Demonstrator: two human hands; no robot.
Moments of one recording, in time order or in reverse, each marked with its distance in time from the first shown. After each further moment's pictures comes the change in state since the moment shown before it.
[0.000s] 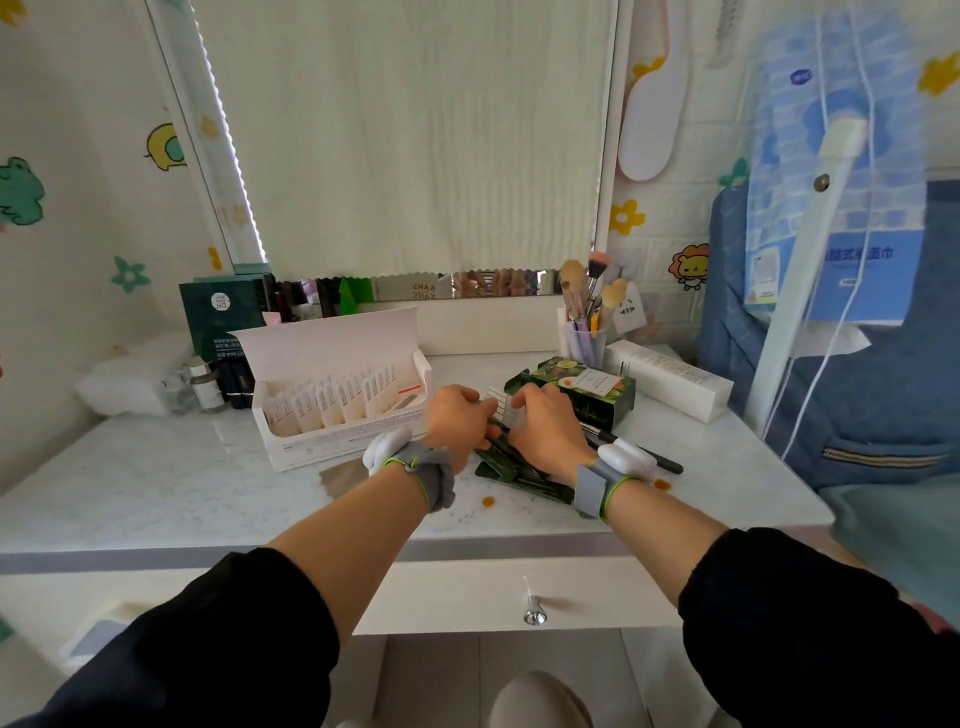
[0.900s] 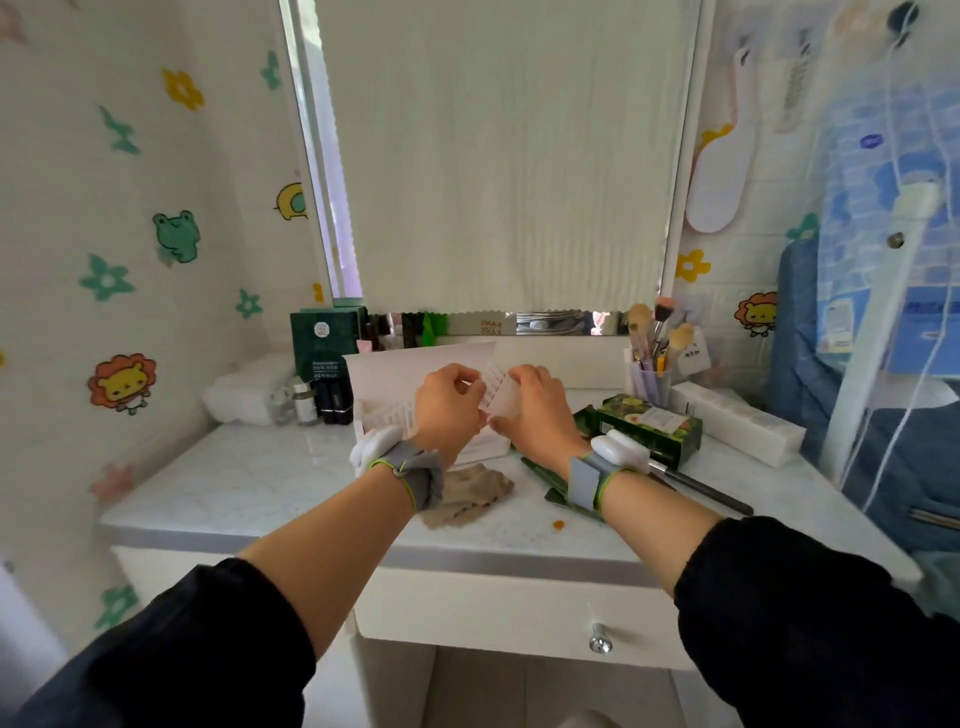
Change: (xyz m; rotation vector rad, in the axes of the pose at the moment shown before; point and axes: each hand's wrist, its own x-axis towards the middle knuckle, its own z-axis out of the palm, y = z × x) left_hand -0.023 0.024 -0.101 0.028 0.273 0.292; right_hand 0.001 -0.106 -0.010 0.120 0.071 -0.204
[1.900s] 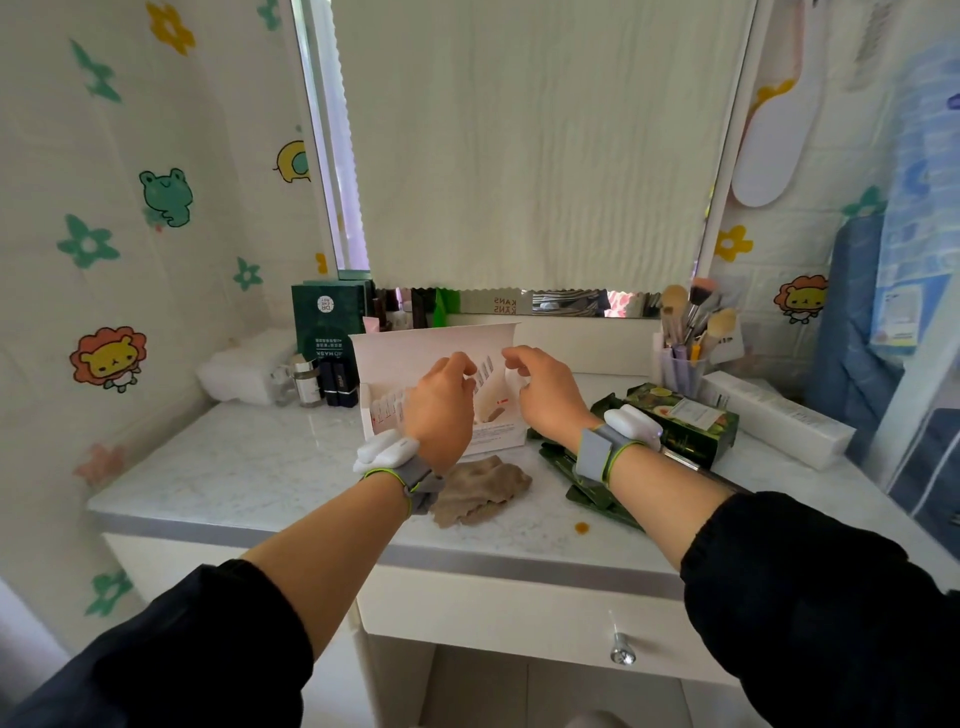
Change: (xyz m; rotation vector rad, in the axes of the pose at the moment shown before) left_hand 0.027 -0.051 -0.008 0.504 0.058 0.349; right_hand 0.038 0.010 0.023 0.123 -0.073 -0.042
